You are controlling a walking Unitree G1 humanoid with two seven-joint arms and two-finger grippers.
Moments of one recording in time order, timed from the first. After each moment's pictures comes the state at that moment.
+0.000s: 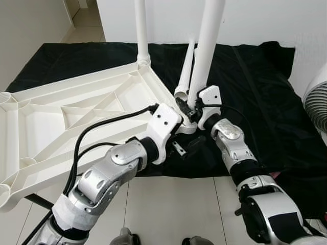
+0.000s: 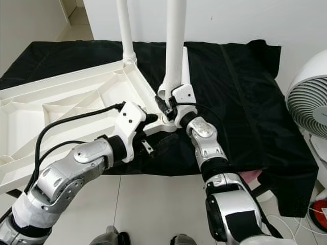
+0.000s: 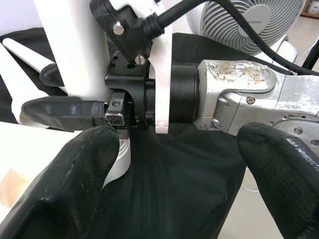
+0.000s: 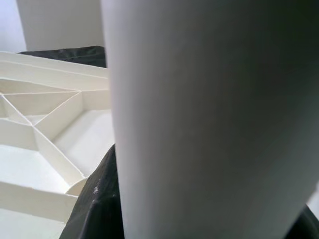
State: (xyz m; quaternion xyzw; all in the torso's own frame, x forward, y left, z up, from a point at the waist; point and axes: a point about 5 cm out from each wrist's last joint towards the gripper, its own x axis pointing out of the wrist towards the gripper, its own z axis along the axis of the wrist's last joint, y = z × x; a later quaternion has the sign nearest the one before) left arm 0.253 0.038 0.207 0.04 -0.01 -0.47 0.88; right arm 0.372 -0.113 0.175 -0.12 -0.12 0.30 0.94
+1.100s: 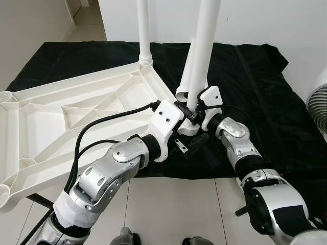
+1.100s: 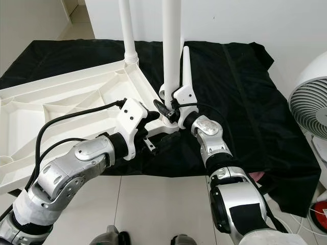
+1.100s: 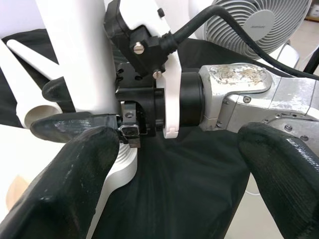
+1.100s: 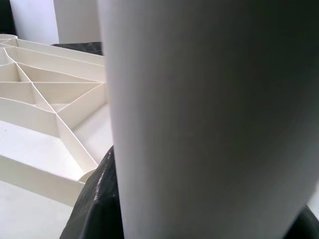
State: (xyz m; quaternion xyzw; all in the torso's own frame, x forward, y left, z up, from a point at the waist) left arm 0.253 0.035 0.212 0.04 -0.01 -0.47 0.88; right arm 0.375 -0.125 0.172 -0.12 -0.10 0.35 0.92
